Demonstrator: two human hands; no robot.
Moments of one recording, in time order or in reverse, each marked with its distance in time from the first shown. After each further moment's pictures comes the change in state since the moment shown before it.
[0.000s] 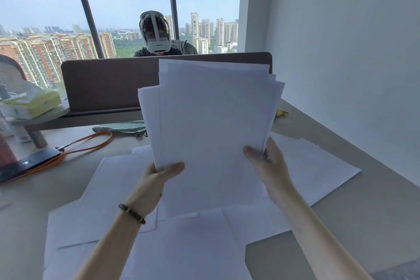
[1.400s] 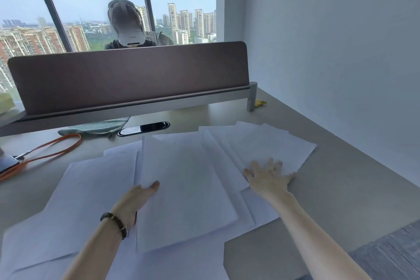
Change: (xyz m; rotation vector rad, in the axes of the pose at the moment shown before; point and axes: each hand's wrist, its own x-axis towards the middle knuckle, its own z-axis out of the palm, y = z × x) left_hand 0.022 -0.063 -0.015 0.356 0.213 -0.500; right_hand 0.025 0.086 -0.072 -1.442 -0.160 0.501
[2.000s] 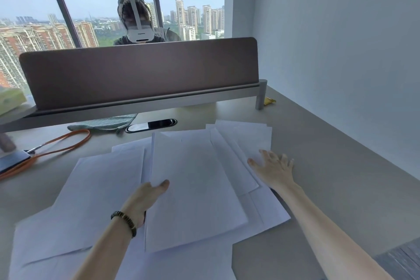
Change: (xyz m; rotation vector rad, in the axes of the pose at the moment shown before) left_hand 0.007 -0.005 0.000 0.038 0.041 -0.018; right_hand 0.035 -0.001 -0.001 0.155 0.097 -0.079
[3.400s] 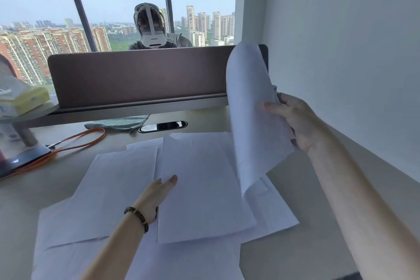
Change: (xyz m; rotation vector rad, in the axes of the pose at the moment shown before) left_hand -0.009 -0.001 -0.001 -0.086 -0.062 -0.002; right_hand -0.065 -0.064 -0.163 1.275 -0.083 -0.329
